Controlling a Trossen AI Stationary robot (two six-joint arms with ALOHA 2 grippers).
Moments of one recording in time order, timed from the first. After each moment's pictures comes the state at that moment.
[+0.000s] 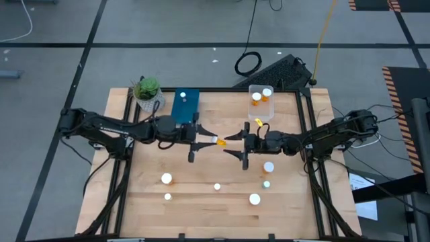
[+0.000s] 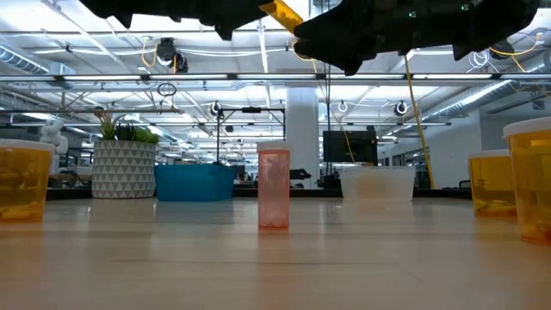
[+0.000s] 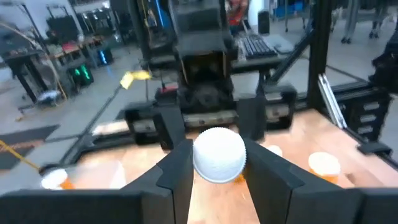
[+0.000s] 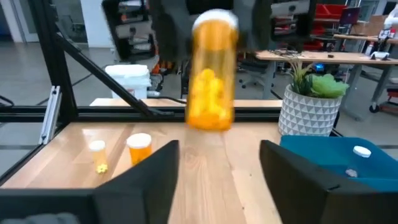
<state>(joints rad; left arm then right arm) 0.00 1.33 0.80 0.44 0.08 0.19 0.12 1.43 0.58 0.79 0.19 -0.01</state>
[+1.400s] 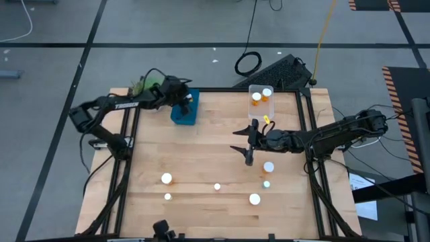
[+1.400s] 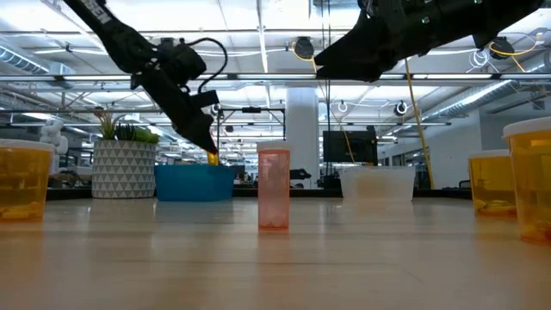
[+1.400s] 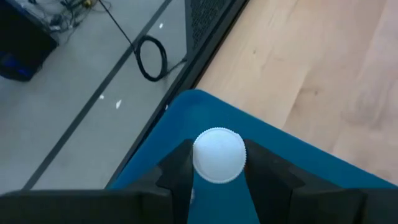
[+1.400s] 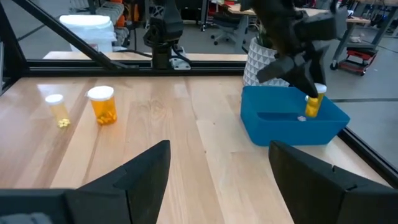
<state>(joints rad) 0.69 1.51 0.84 -0.05 -0.03 0.30 0.12 1.28 0.58 0.43 0.32 0.01</state>
